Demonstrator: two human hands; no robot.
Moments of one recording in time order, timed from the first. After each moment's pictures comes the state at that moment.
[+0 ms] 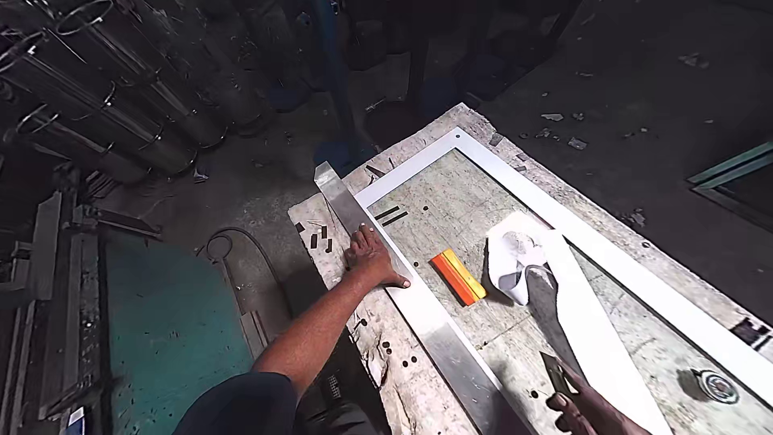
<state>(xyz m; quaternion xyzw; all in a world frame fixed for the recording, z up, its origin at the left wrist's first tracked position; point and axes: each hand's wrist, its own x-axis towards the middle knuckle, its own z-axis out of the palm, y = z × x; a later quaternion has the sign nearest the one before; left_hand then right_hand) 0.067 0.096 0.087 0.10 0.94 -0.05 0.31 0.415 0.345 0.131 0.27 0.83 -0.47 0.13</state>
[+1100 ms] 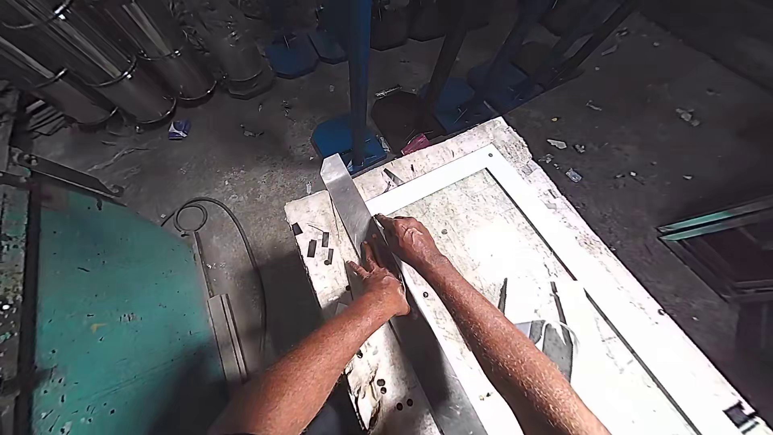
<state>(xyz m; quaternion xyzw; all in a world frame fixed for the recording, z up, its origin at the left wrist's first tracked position) 0.055 0.097 0.092 0.09 0.91 0.03 0.39 -0.017 0.191 0.085 -0.06 0.97 -0.18 0.18</state>
